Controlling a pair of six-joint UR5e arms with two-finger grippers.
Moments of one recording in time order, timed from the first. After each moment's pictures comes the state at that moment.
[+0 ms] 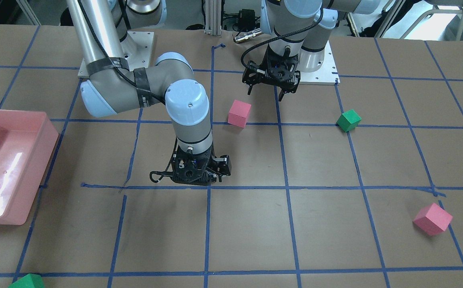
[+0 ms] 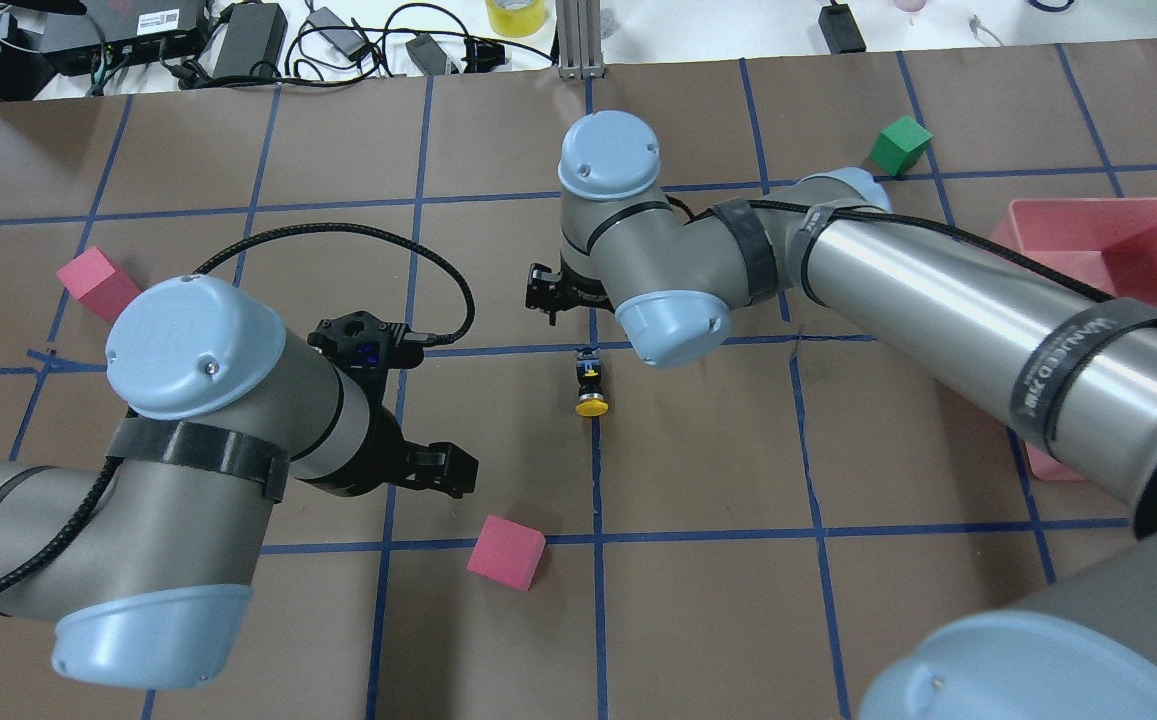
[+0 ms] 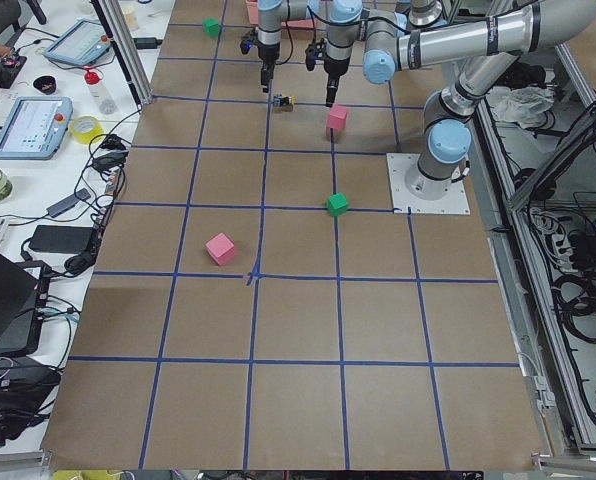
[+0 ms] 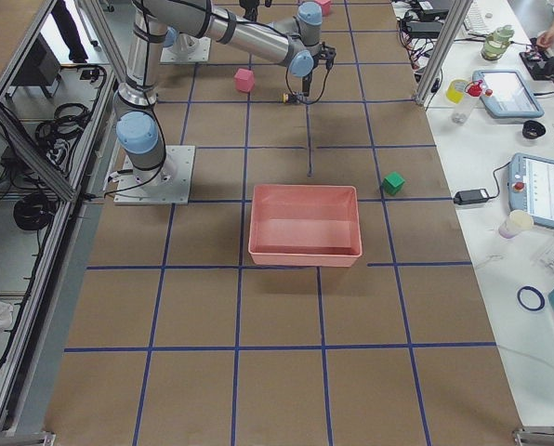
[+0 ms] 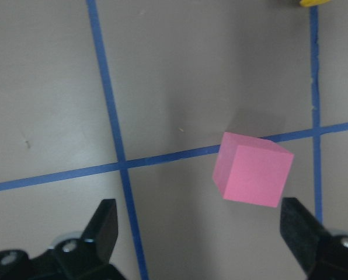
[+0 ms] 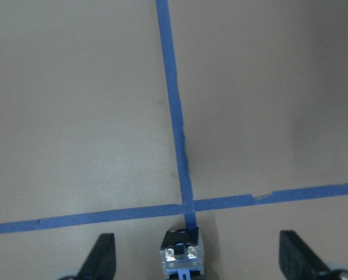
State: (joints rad) left arm -1.76 -1.33 -2.22 -1.09 1.47 -0.06; right arm 1.89 -1.15 1.67 -2.22 -1.52 0.46
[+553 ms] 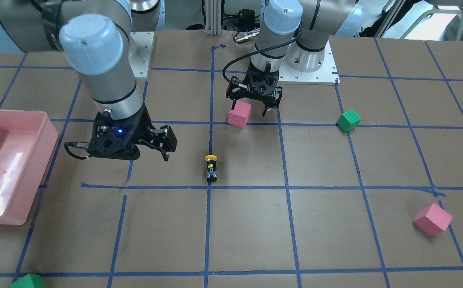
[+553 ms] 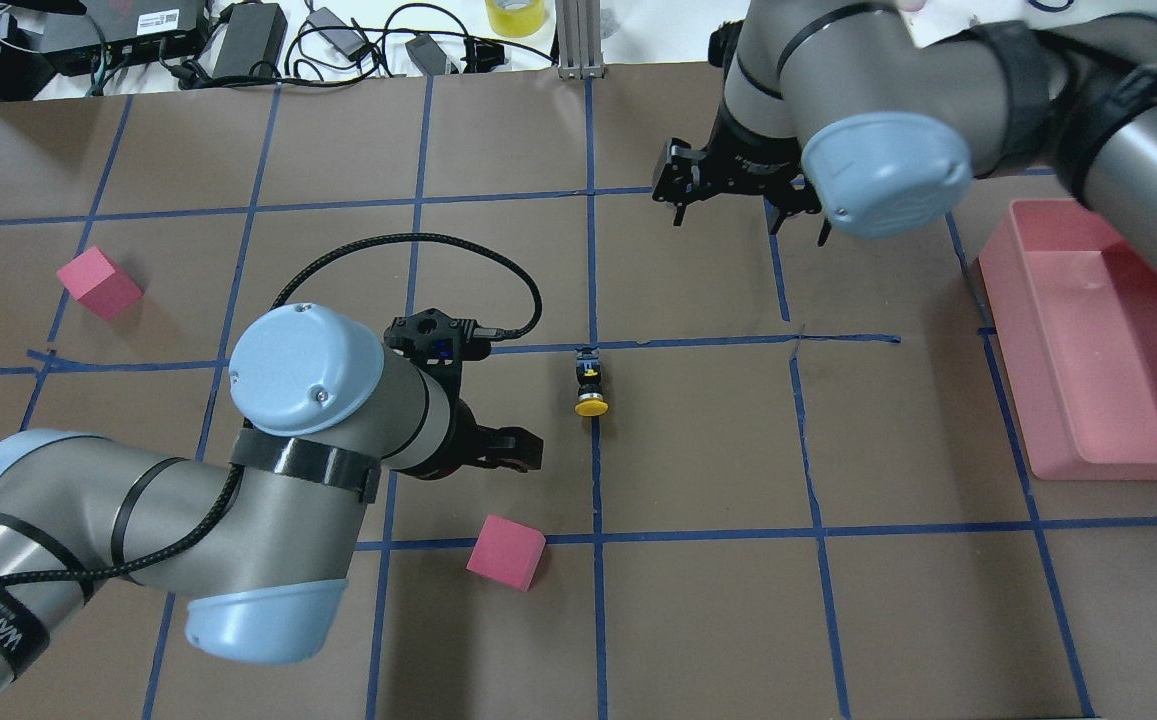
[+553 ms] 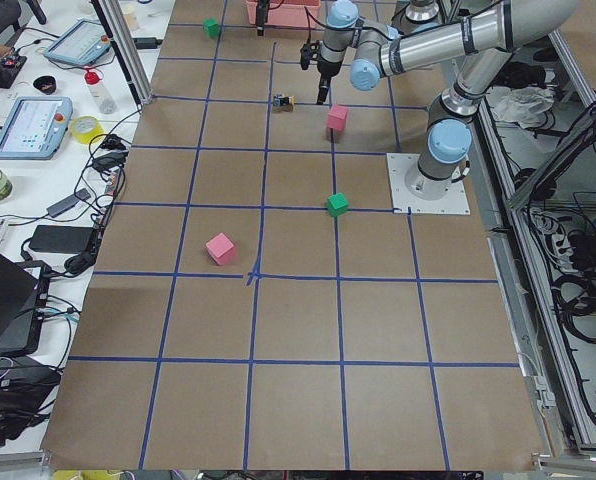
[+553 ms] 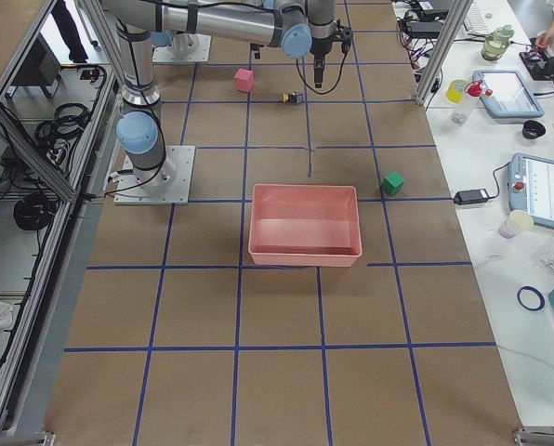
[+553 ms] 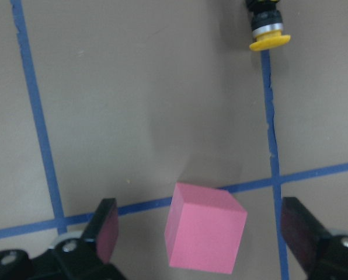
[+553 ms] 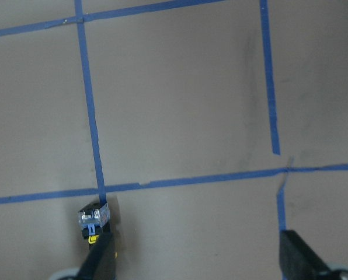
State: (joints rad) left arm -1.83 -1.48 -2.23 -0.86 1.46 -0.14; right arm 1.70 -1.38 1.57 -1.85 -1.52 0.25
